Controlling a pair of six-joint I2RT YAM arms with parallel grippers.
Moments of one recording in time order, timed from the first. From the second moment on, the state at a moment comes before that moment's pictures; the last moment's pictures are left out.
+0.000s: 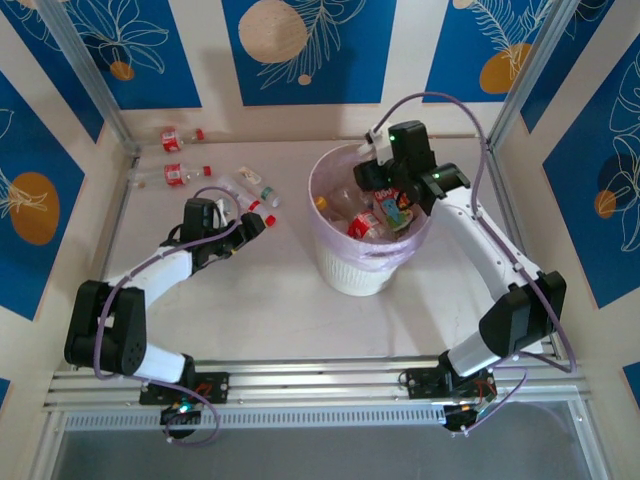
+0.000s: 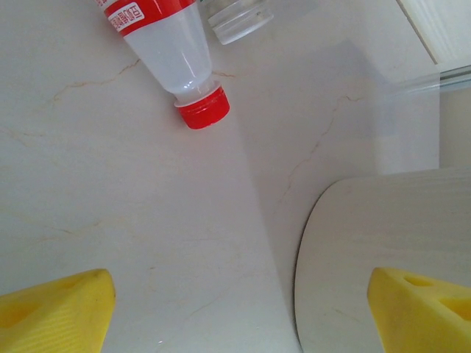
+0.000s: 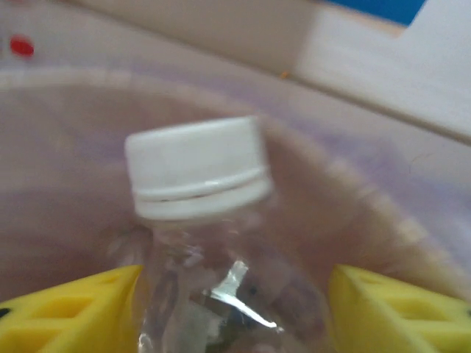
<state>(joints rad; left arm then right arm) -0.19 1.43 0.74 -0.05 0.43 -0.74 0.41 1.52 1.51 -0.68 0.01 -0.03</state>
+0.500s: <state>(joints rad) -0.19 1.45 0.74 -0.04 0.43 -0.74 0.43 1.46 1.66 -0.87 -0.07 0.01</state>
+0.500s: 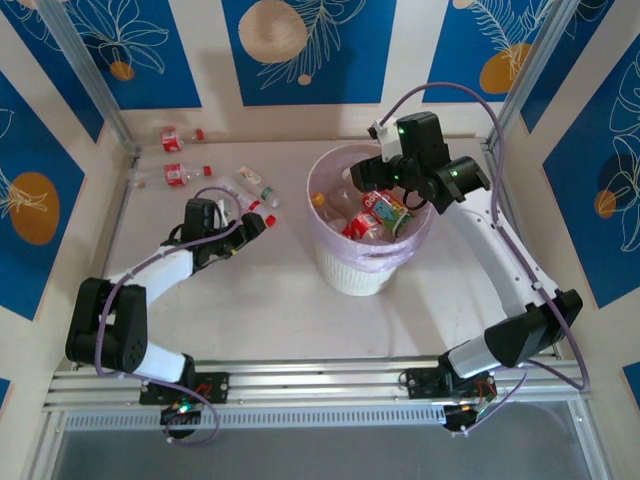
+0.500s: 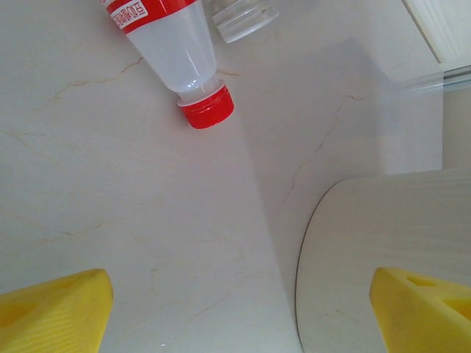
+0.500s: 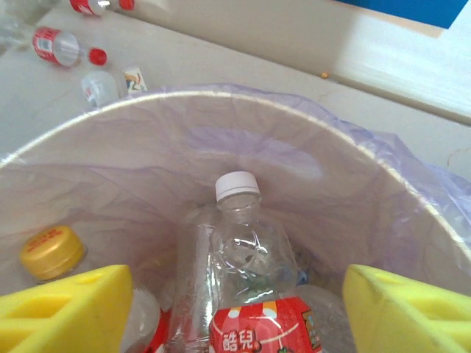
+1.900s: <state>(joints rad) -0.19 1.81 1.21 -0.25 0.01 -0.81 0.42 1.28 1.57 -0.78 -0.20 0.16</state>
